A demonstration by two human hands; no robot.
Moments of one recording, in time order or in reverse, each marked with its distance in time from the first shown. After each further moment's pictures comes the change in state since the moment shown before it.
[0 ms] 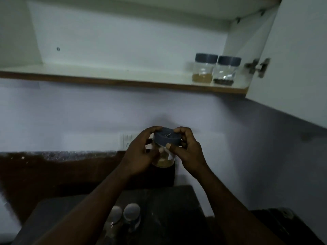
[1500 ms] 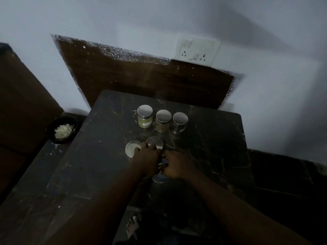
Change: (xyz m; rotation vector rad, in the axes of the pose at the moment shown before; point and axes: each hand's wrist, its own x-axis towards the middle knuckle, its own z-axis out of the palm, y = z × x) left_hand -0.293 -0.185 -0.001 0.978 -0.618 -0.676; right_hand -0.237 0.136 0.193 -0.628 -0.970 0.342
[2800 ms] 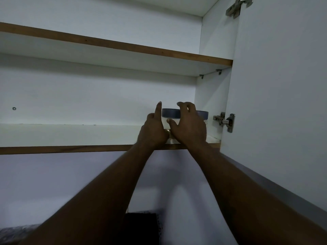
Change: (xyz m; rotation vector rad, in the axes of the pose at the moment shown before) left_hand 0.171 0.331 -0.558 -0.460 0.992 0.473; right_hand -0.090 0.041 -0.628 -0.327 1.491 0.028
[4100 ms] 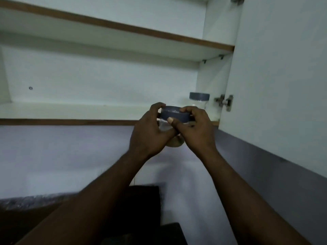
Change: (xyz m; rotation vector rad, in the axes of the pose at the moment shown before) left_hand -0.153 -0.002 -0.067 -0.310 0.138 0.121; right_hand -0.134 -0.054 -0.056 0.633 0.036 0.146
